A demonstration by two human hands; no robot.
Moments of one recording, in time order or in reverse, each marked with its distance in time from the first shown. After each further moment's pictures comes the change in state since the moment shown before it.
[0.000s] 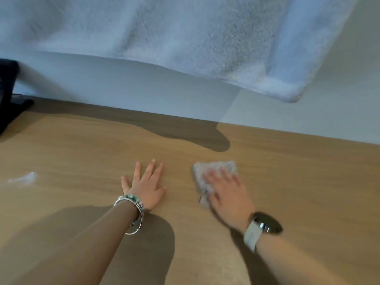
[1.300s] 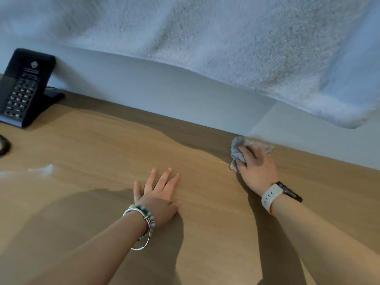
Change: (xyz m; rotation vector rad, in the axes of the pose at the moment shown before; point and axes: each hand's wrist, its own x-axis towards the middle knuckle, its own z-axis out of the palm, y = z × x) left_hand 0.001 0.002 0.003 -0.057 0.029 -0.016; right_hand 0.109 0.065 -0.005 0.015 0.070 0.196
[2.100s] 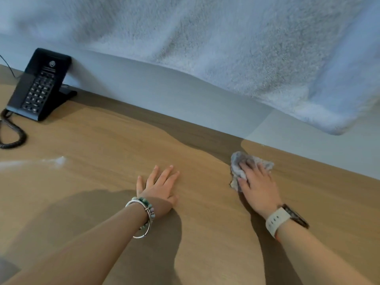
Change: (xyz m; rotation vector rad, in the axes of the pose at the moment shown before) left_hand -0.003 0.001 -0.001 0.001 0.010 -0.014; right_hand -0.048 -0.001 -0.009 -0.016 -0.098 -0.067
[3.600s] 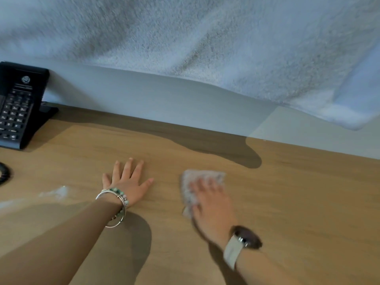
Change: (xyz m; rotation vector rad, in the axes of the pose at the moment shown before) left_hand 0.043 -0.115 -0.056 0.179 -0.015 -0.078; right_hand -0.022 -0.163 0.046 -0.008 0.059 -0.082
